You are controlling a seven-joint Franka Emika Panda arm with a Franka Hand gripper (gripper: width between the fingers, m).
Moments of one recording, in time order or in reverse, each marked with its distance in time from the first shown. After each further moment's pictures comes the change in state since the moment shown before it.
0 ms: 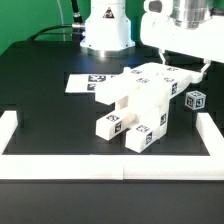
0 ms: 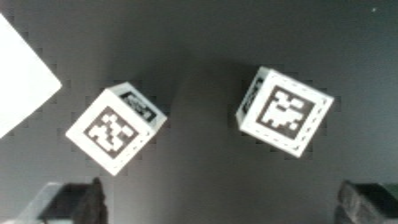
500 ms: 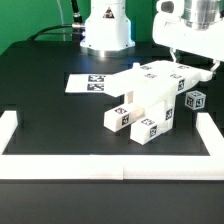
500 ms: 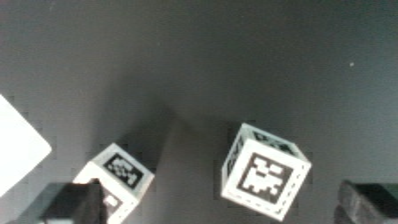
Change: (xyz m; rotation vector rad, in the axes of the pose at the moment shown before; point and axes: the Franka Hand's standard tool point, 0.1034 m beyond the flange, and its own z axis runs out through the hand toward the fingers) arm -0.029 -0.014 0.005 -0.004 -0.016 0.056
